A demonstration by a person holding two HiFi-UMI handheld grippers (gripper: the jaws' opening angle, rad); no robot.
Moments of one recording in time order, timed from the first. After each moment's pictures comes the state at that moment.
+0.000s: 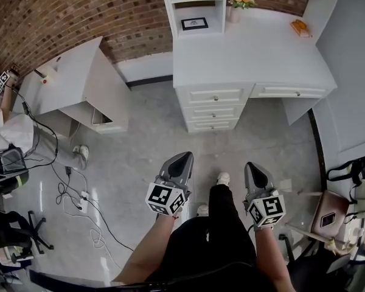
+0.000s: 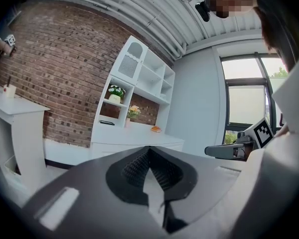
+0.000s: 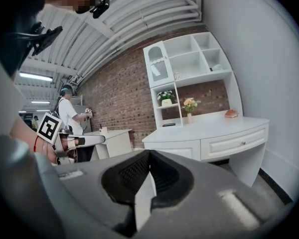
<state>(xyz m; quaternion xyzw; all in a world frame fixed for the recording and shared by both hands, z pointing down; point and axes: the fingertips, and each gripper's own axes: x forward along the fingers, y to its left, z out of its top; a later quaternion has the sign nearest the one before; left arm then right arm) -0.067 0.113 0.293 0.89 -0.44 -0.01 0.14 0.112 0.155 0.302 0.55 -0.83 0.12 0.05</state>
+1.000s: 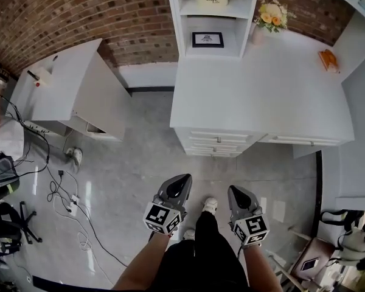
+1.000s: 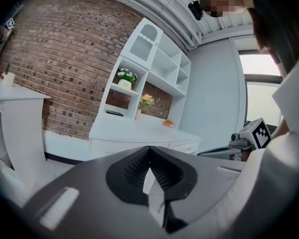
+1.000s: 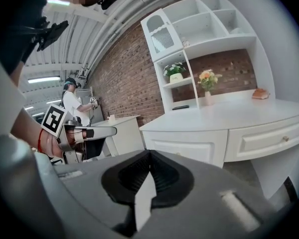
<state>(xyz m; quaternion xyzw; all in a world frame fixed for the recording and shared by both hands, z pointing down) -0.047 -0.042 0.354 0.86 -0.47 0.01 0.19 0.086 -0.015 0.378 0.45 -0.87 0.17 0.12</state>
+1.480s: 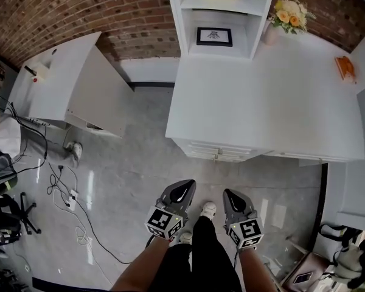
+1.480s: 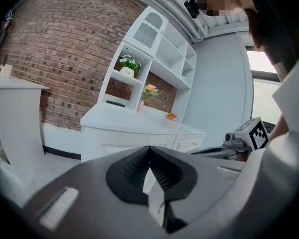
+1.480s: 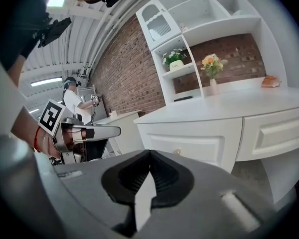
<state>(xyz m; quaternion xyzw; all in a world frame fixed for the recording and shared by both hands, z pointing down) -0.021 -0.090 0.403 0.86 -0.47 0.04 0.21 0.080 -0.073 0.430 0.41 -0.88 0.20 0.13</state>
